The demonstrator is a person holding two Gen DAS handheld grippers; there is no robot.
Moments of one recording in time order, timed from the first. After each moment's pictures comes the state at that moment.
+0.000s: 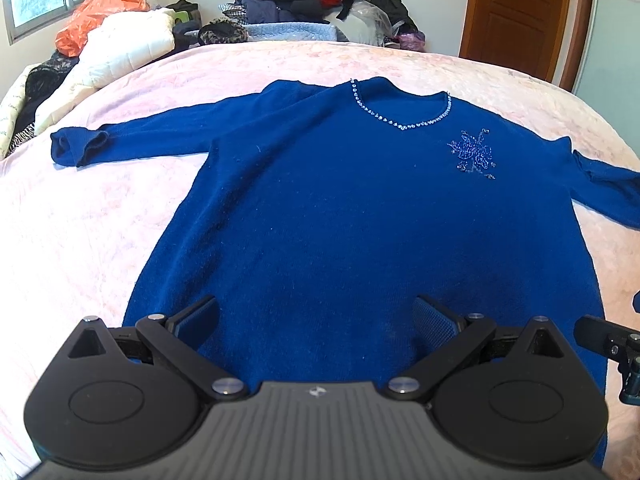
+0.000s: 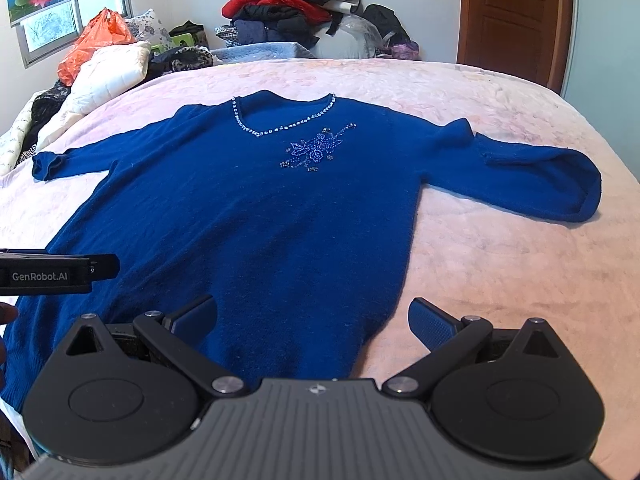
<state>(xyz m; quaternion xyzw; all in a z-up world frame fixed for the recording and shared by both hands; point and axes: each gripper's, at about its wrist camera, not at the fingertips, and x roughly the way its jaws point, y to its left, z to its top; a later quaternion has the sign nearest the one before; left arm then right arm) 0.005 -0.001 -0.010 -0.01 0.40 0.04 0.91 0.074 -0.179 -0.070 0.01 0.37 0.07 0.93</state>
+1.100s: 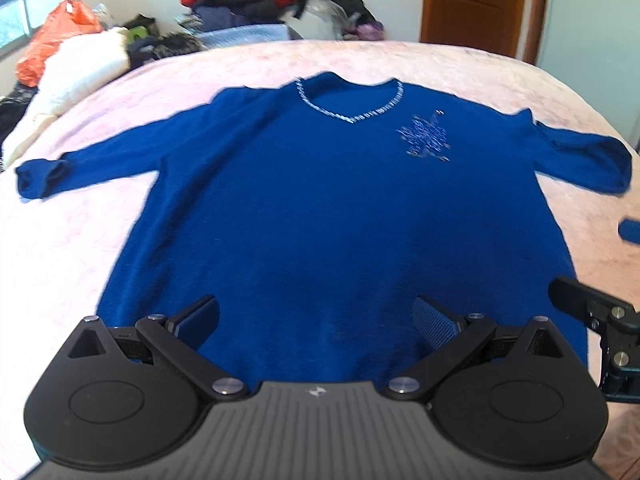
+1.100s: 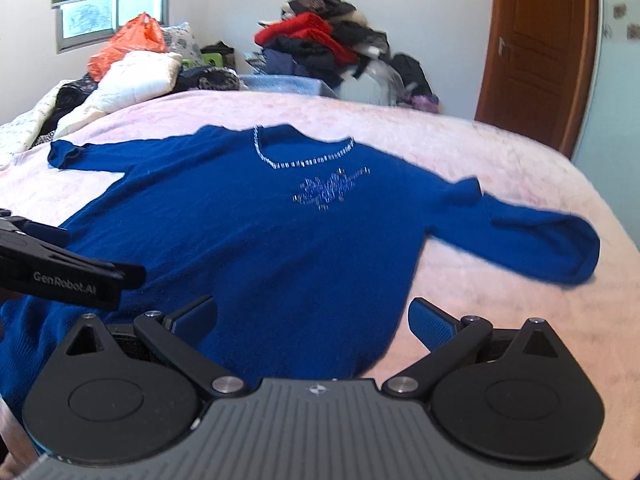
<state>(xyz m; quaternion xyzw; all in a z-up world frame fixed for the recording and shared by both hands) 0.012 -0.030 -0.011 0.03 0.41 -0.02 0.91 0.062 -0.173 -0.062 -0.07 0.29 0.11 0.95</state>
